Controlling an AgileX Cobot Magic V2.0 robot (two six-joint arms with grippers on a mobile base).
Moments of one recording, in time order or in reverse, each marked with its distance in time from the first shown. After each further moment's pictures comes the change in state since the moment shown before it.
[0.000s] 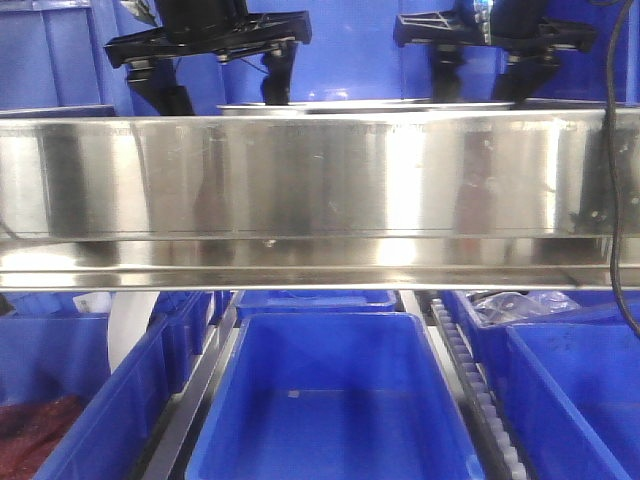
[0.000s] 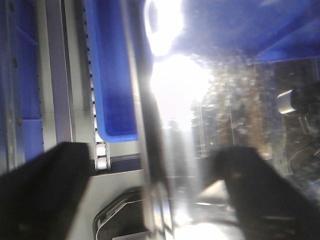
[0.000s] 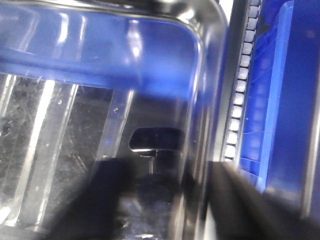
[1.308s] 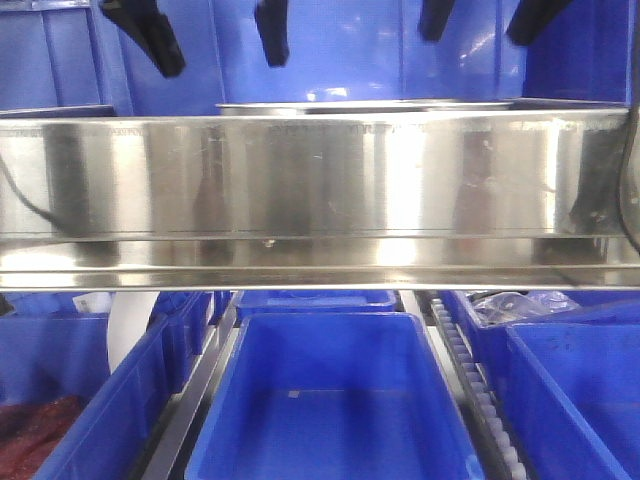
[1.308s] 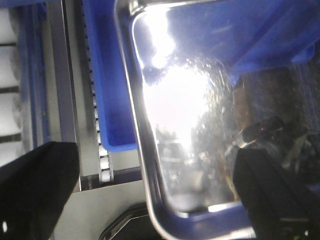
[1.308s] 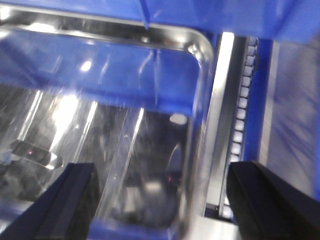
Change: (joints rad) left arm -0.024 -0.104 0.004 0.034 0.014 0.009; right arm 0.021 -0.134 0.004 0.010 -0.001 -0.006
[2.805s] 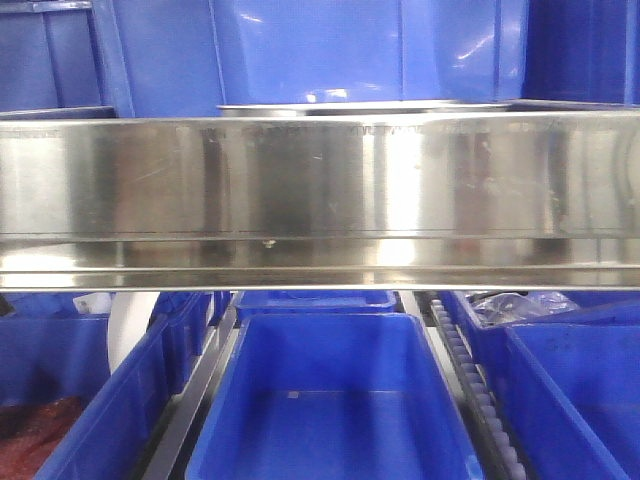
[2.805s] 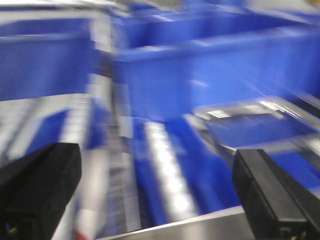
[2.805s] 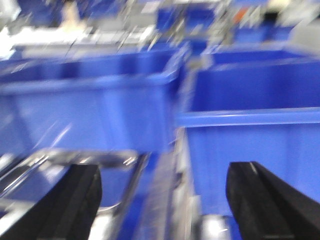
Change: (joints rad) left arm 0.309 -1.406 1.109 -0.262 -0.543 0.565; right arm -0.253 -1.239 0.955 0.167 -0.613 -0.264
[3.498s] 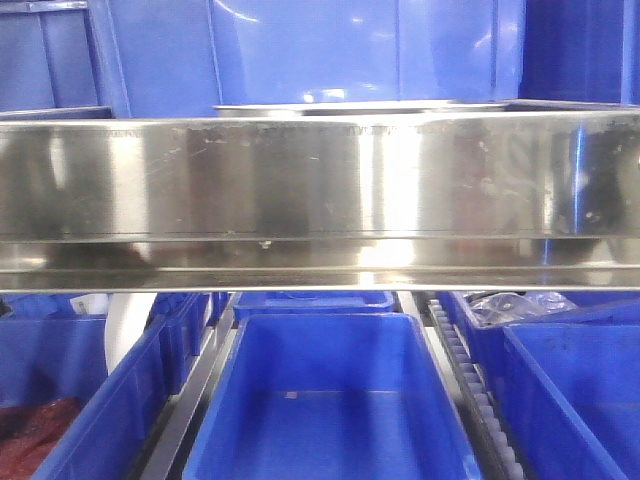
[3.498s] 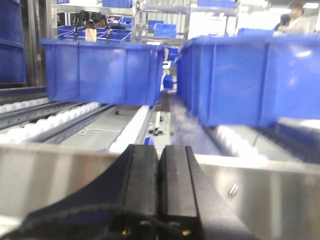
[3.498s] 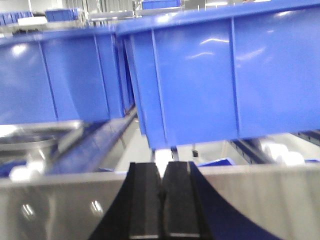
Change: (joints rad) left arm 0.172 -0.582 0.844 0.105 -0.642 -0.166; right arm -0.090 -0.604 0.831 -0.008 -0.485 0.006
